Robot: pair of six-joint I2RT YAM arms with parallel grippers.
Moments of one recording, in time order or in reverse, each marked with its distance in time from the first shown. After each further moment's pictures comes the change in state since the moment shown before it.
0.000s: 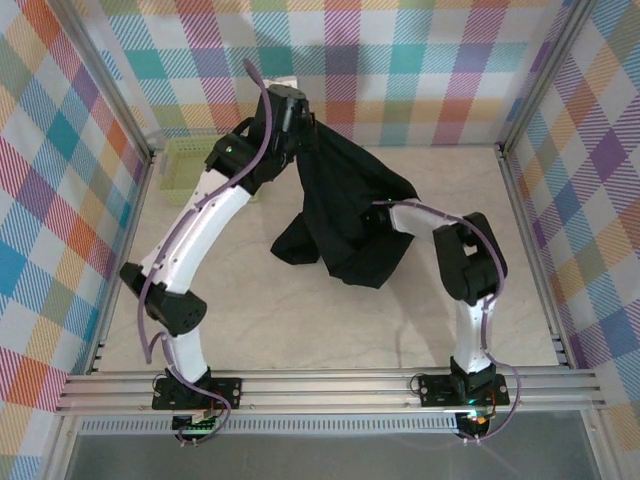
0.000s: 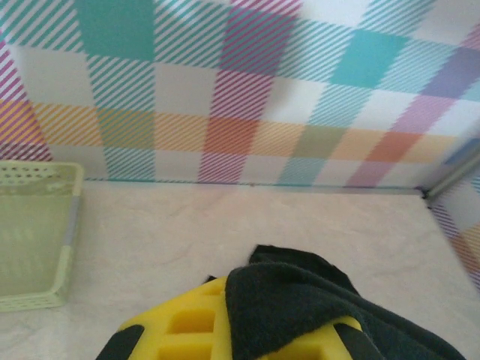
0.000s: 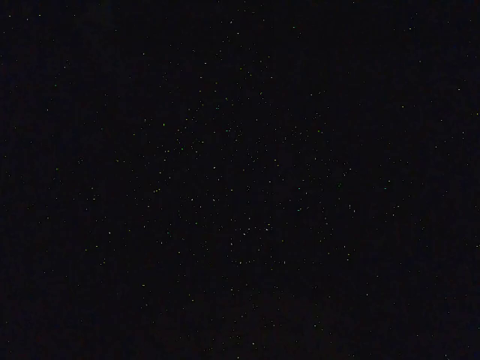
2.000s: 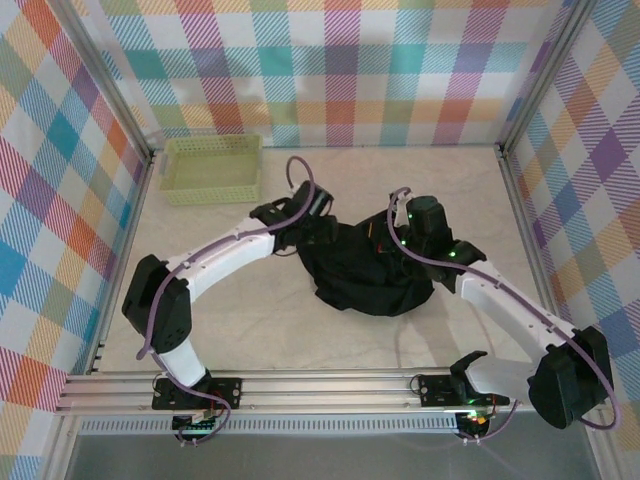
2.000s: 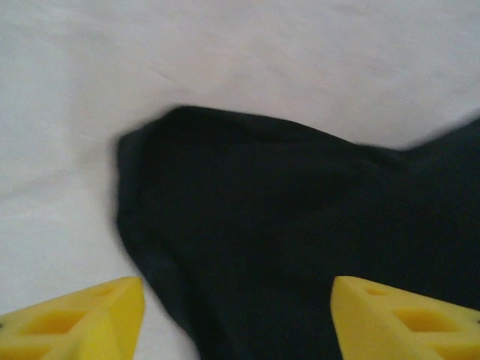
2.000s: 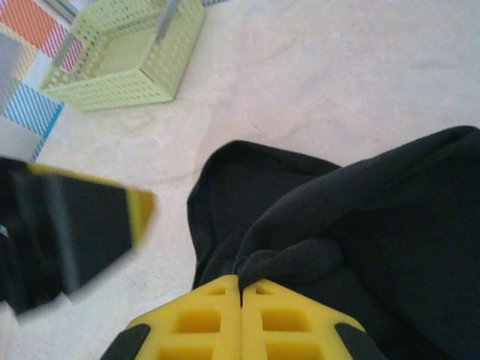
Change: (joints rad) left arm -0.125 -0.161 -0.879 0.286 0.226 -0.193; right arm 0.054 -0.817 -0.454 0.165 -0.092 -0.167
